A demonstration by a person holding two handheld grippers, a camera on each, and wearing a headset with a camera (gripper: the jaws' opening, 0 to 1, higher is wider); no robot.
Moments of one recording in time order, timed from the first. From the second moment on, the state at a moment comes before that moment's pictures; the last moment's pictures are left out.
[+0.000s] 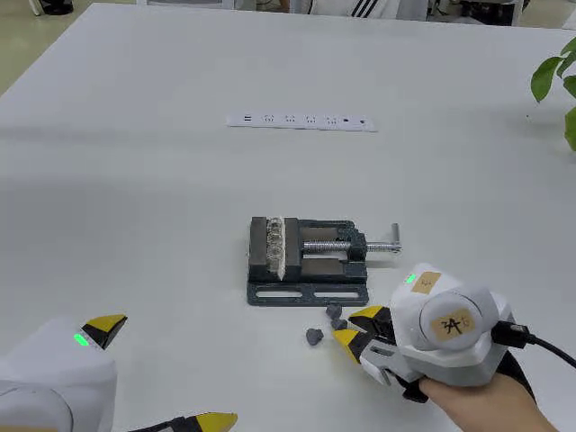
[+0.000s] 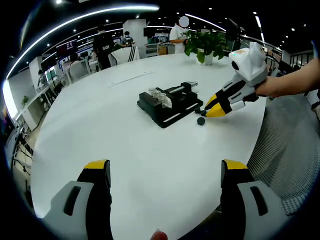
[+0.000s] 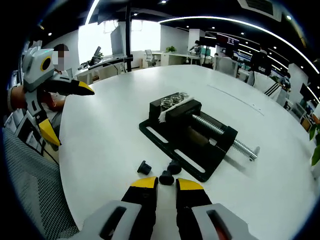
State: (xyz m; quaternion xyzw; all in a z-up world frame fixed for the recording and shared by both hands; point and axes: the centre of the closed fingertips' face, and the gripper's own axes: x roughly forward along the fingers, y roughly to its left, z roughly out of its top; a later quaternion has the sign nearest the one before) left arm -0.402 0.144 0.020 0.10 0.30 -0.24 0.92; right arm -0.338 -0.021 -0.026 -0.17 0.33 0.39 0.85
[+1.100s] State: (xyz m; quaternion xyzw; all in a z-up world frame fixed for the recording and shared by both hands) left arm -0.400 0.126 0.019 0.12 0.29 -0.28 0.91; right arm -0.351 -0.038 0.020 -0.32 0.30 0.48 0.76
